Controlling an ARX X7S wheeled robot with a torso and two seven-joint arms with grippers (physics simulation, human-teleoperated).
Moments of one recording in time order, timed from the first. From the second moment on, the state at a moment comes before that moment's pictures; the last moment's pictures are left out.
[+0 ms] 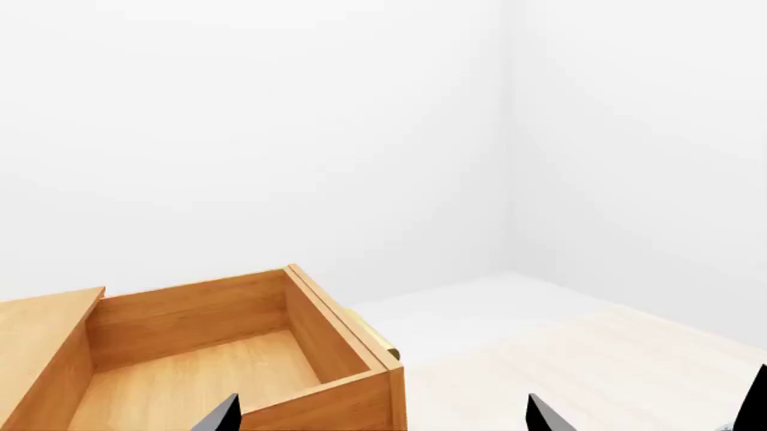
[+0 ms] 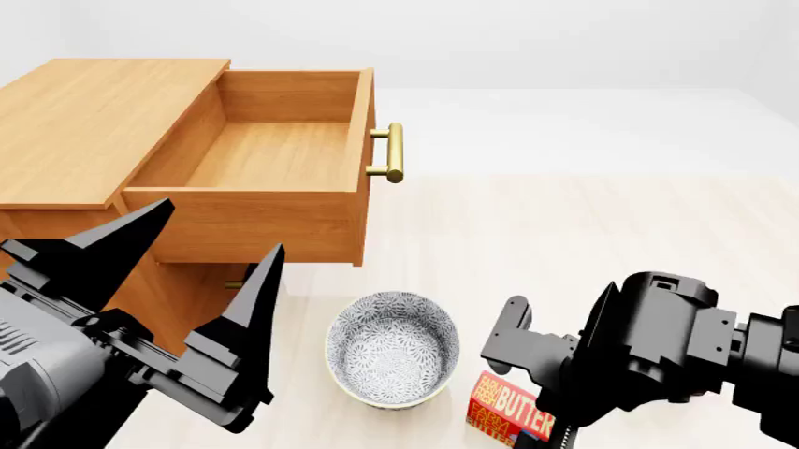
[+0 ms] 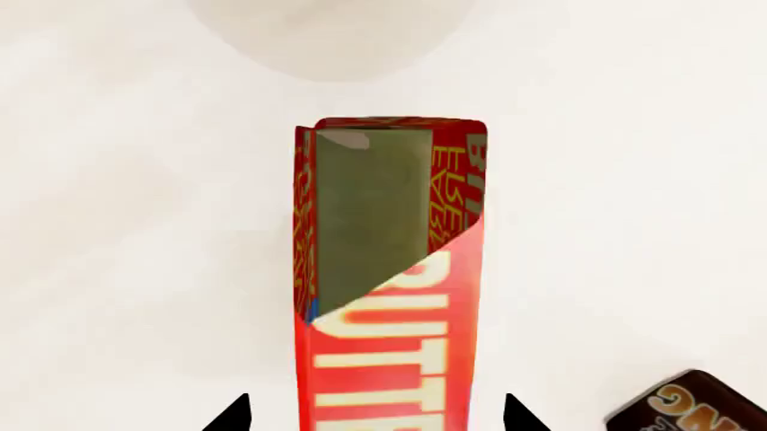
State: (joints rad) left arm -1.18 -1.42 1.45 0.96 -1.13 0.22 -0.71; right arm 1.45 0.61 -1.78 0.07 1.19 1.11 -0.17
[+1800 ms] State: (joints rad) left arm -1.20 -1.43 1.42 0.97 -1.18 0.18 -0.68; right arm 1.51 0.73 -1.76 -0.12 1.27 1.17 -0.06
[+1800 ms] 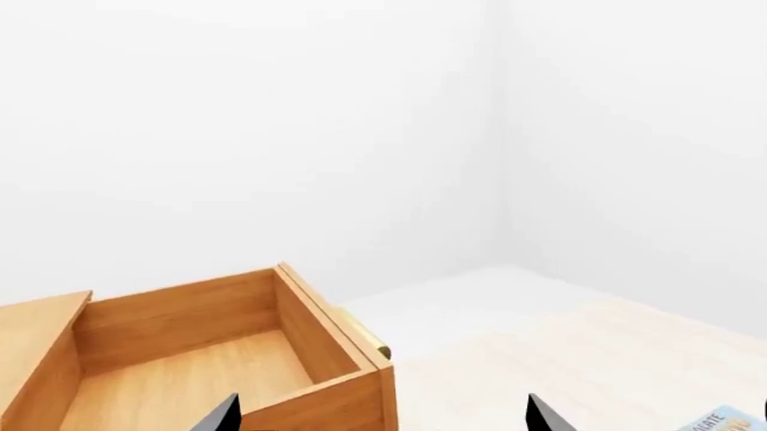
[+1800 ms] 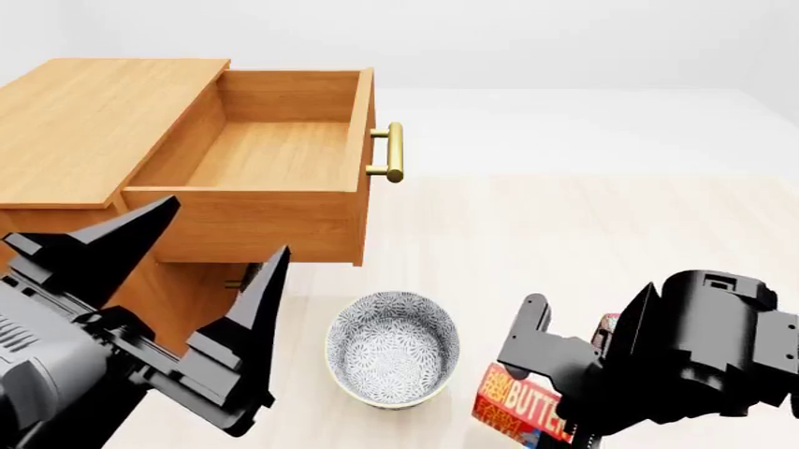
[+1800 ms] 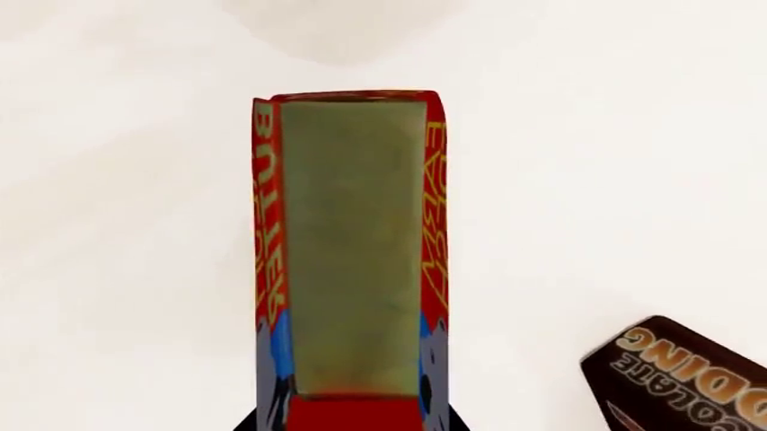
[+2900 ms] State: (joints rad) left arm -1.68 -1.23 1.23 0.55 -1.72 -0.62 0.18; right arm 1.93 0.87 -1.67 -0.48 1.37 1.36 -0.18
